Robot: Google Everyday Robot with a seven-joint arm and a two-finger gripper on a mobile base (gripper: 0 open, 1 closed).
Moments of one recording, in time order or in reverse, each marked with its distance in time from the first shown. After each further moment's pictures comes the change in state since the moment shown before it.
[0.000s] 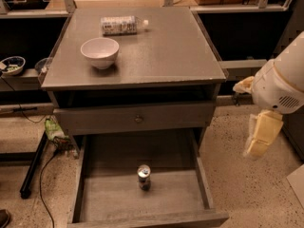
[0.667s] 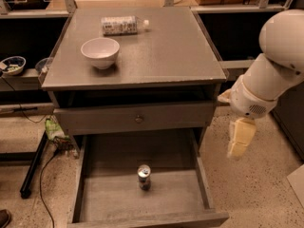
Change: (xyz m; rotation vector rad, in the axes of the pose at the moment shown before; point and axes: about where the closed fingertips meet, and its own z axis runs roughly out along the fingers) arm 0.010 -0.026 0.067 -0.049 0.072 -0.031
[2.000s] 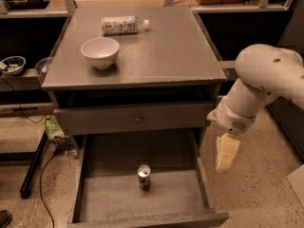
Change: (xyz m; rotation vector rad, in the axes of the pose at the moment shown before) arm 0.003 0.004 0.078 -0.122 0.001 -0.004
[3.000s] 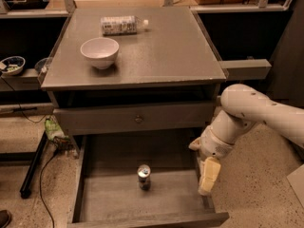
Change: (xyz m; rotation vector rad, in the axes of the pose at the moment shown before) arm -0.014 0.025 0.108 -0.228 -0.180 0.017
